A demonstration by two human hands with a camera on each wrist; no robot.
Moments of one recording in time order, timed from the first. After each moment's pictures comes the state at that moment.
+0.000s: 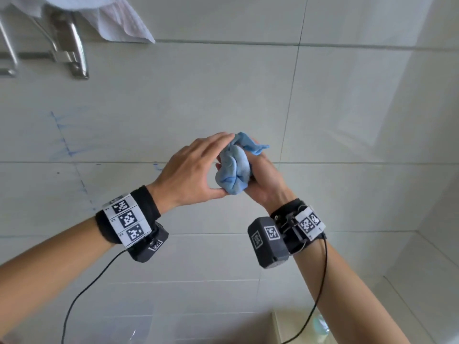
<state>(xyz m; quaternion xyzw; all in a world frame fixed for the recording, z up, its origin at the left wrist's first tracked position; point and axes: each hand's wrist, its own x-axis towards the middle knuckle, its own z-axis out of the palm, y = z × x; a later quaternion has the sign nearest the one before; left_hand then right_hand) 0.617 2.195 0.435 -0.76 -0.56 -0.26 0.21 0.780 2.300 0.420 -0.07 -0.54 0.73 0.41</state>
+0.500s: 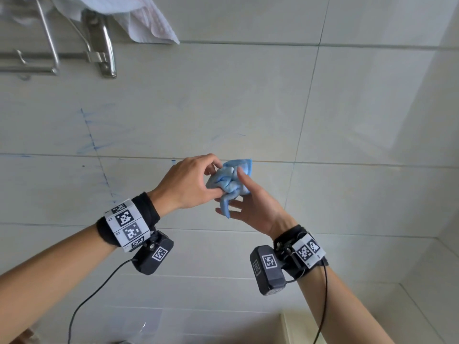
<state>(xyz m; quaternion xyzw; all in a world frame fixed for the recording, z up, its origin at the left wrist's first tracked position) 0.591 2.167 0.416 -0.68 -0.67 -0.29 0.07 0.775 2.256 0.372 -0.18 -0.55 0.77 0.25</state>
